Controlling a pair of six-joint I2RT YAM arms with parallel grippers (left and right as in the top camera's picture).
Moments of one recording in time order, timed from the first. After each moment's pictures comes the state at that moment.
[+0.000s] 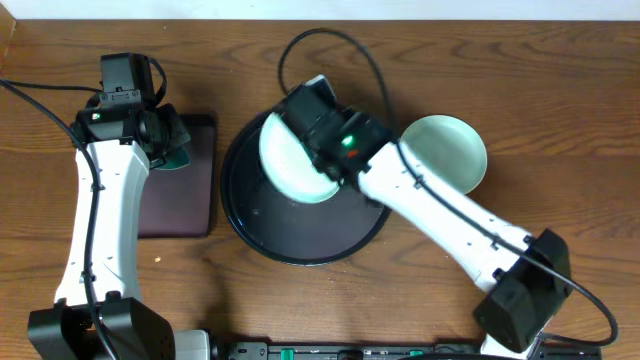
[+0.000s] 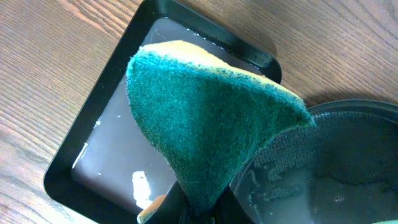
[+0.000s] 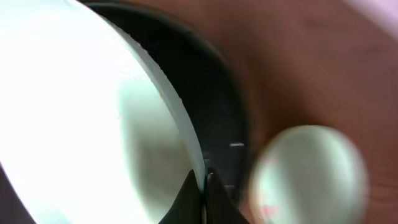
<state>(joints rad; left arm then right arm) 0.13 1.55 1.39 -0.97 -0.12 -0.38 0.79 1.89 1.76 -0.96 0.37 0.21</state>
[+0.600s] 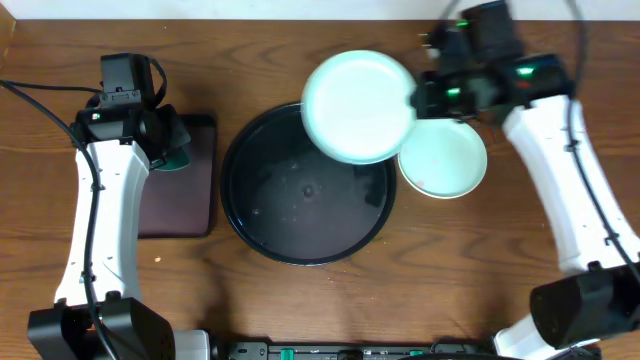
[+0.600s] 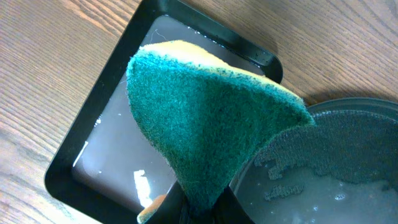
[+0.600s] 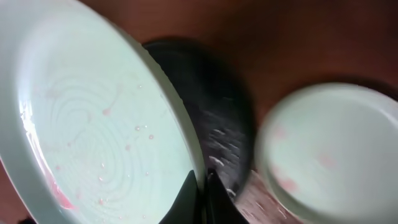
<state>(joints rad) 0.13 1.55 1.39 -0.98 -0.12 -0.38 0.21 1.75 1.76 -1.07 -0.35 0.21</state>
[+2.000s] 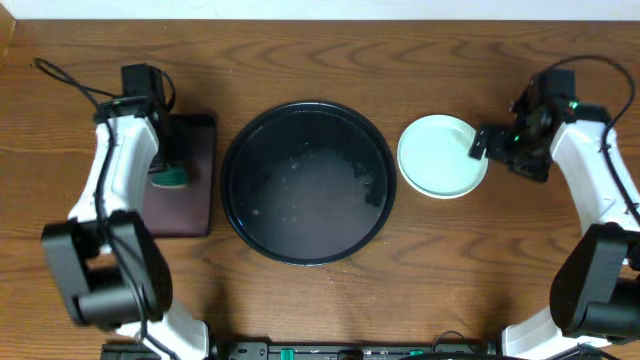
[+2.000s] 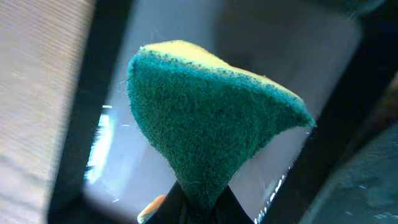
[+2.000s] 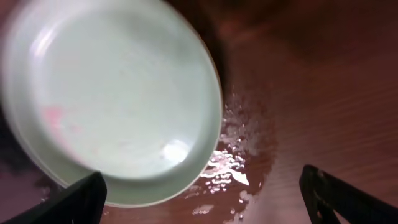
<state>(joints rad) 0.17 1.81 1.35 -0.90 -0.17 -0.18 -0.11 1.76 1.35 -0.96 -0.14 0.25</state>
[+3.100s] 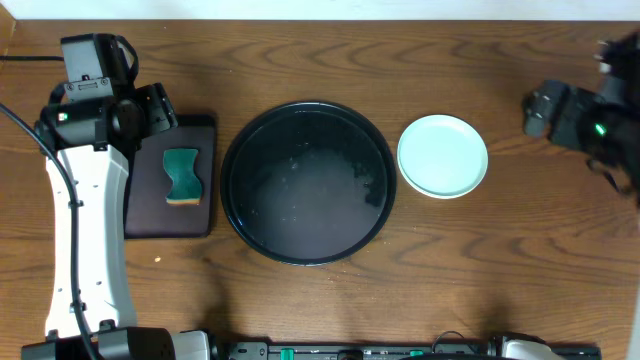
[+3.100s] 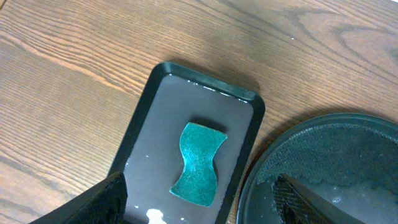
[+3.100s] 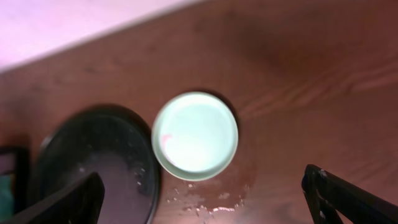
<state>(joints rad) 0.17 1.51 1.54 -1.01 -0.11 -0.17 -0.11 1.32 1.79 -1.27 -0.14 0.22</state>
